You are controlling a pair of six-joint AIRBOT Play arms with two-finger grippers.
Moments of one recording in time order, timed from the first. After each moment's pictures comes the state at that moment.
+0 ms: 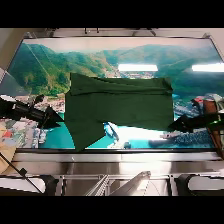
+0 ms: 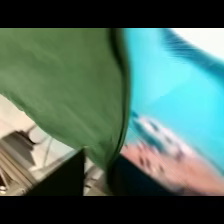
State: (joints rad) left arm 0.39 -1.64 1.00 0.89 -1.48 -1.17; right arm -0.52 -1.59 0.77 -0.83 1.30 0.86
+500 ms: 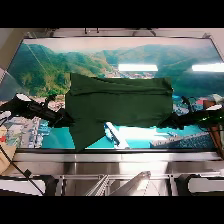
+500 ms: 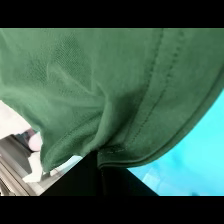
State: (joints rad) left arm 0.23 -1.64 0.96 0.88 -1.35 -1.17; right arm -0.39 -1.58 0.76 -0.72 1.22 0.85
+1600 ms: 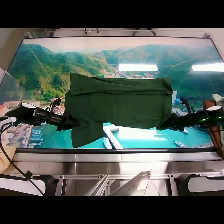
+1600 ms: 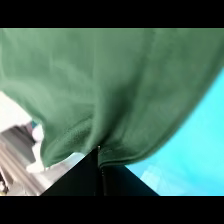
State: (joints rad) left arm 0.23 -1.66 0.83 0.66 -1.32 -1.01; right arm -0.41 -1.58 0.76 -0.71 1.29 0.84
